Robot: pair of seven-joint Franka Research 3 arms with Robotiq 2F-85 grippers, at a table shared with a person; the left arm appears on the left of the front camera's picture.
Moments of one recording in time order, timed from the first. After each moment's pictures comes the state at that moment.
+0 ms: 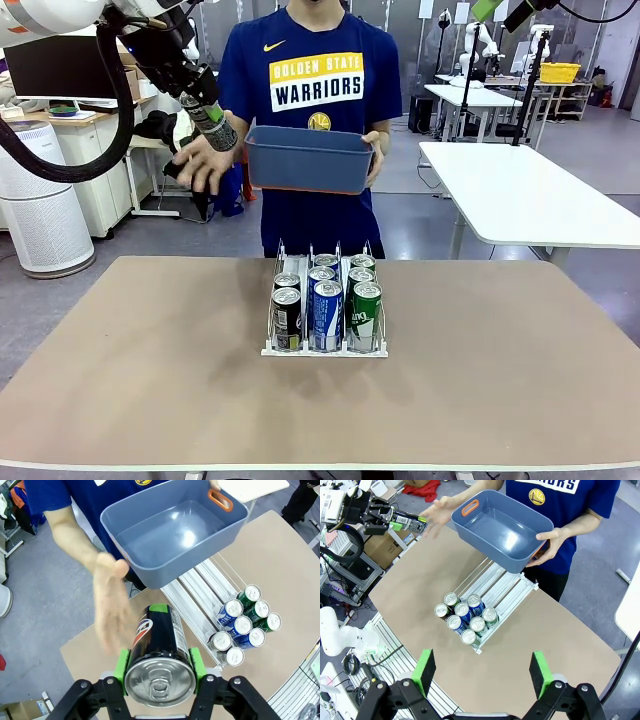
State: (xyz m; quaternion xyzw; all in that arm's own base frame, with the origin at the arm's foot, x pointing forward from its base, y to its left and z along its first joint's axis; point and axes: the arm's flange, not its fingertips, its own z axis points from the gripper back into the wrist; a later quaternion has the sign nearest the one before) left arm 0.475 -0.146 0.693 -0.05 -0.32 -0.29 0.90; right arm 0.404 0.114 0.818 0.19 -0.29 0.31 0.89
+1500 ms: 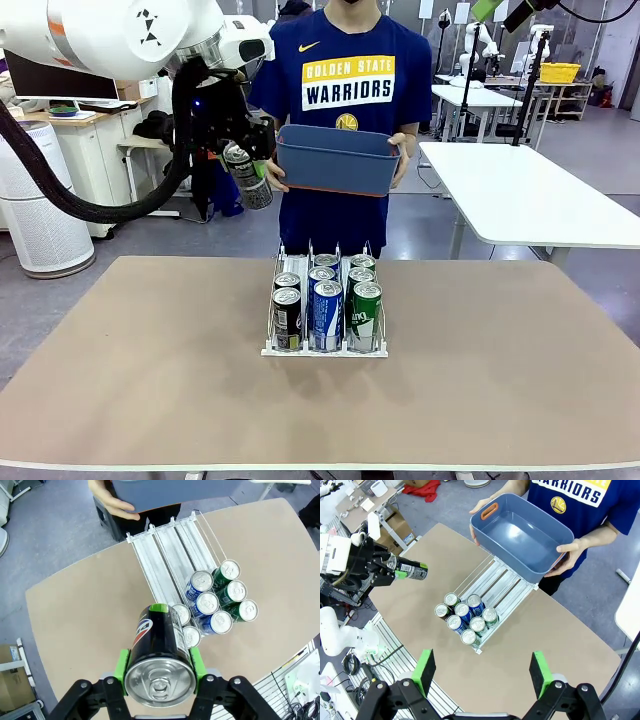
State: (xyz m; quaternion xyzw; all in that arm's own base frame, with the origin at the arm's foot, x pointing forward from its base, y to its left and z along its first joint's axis) left arm 0.403 -0.246 0.638 -0.03 -0.25 -0.19 0.95; right arm 0.404 0.114 0.818 0.19 -0.29 0.31 0.89
